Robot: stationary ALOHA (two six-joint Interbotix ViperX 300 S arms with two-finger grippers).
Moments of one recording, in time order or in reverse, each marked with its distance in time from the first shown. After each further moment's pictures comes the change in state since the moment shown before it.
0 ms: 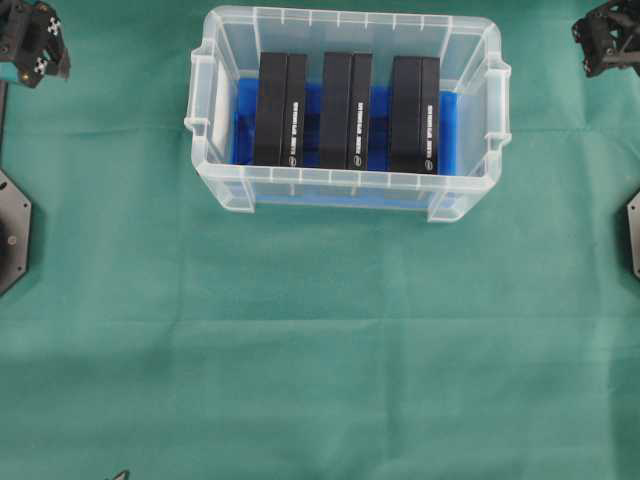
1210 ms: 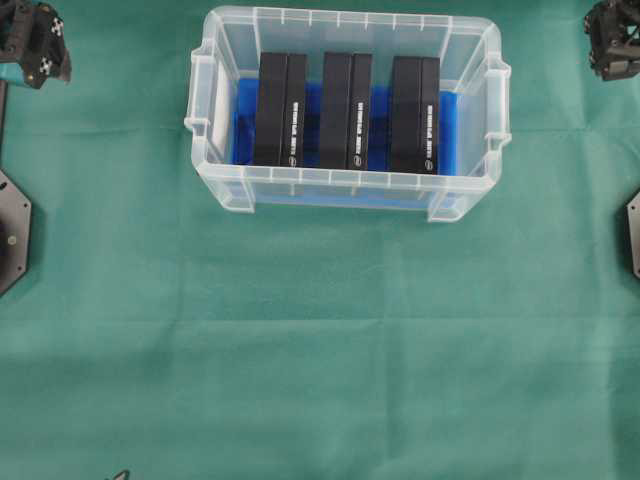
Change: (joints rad) left arm 0.000 0.000 0.017 0.000 -0.002 -0.049; right arm 0.000 -0.014 0.006 -0.009 0.037 0.155
